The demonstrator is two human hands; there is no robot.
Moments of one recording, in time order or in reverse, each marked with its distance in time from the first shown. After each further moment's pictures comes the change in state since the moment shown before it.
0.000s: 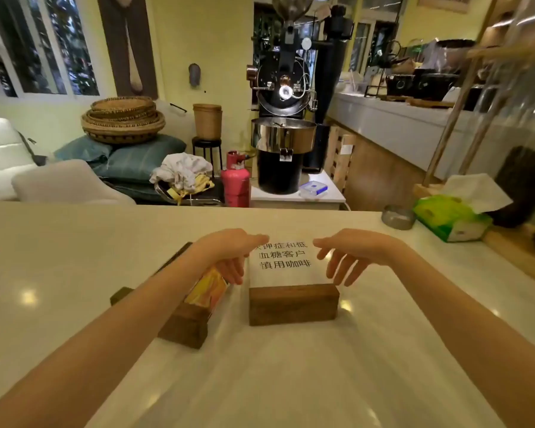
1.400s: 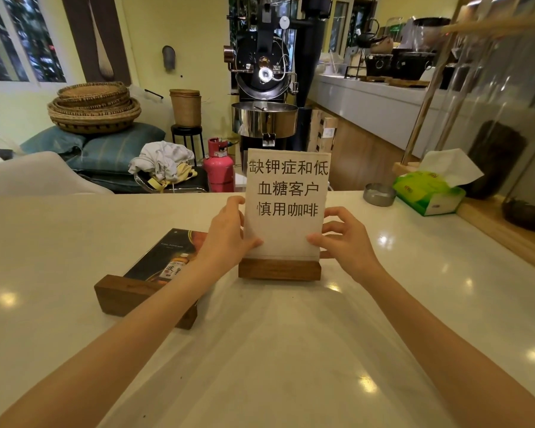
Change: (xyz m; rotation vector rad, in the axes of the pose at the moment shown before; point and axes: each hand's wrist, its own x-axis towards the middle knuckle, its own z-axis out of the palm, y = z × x) left_hand -0.017 -0.009 0.041 -0.061 0.548 0.528; right_hand -0.019 0.035 0.057 0.594 0.586 -0.497
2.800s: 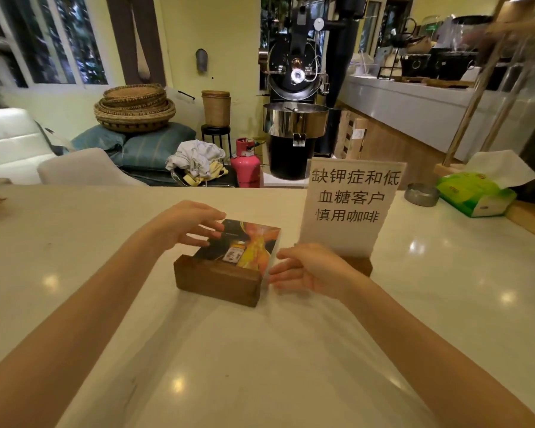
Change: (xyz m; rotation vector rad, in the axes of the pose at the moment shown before) left_hand -0.012 -0.073 -0.132 -0.276 -0.263 -0.538; right_hand -0.039 -0.035 0.127 0.174 -0.356 0.636
